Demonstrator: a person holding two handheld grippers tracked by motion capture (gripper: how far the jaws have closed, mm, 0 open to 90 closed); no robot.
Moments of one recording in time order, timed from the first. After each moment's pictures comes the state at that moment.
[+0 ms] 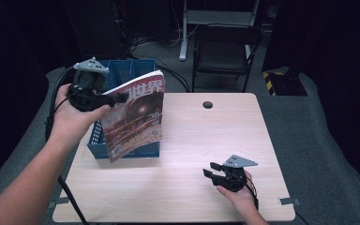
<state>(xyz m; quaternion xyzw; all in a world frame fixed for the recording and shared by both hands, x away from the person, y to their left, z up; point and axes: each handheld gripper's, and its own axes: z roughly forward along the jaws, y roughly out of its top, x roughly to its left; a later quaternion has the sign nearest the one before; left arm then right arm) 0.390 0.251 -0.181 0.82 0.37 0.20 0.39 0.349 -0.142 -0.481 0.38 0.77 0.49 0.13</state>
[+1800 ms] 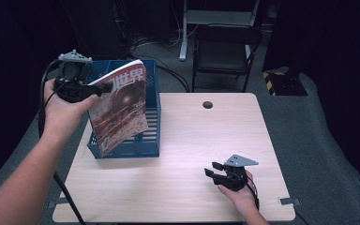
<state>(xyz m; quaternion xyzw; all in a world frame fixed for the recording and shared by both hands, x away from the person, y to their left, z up) 0.408 0.280 -0.180 0.77 0.44 0.24 0.40 0.352 -0.146 -0.484 0.39 0.77 0.48 0.13</state>
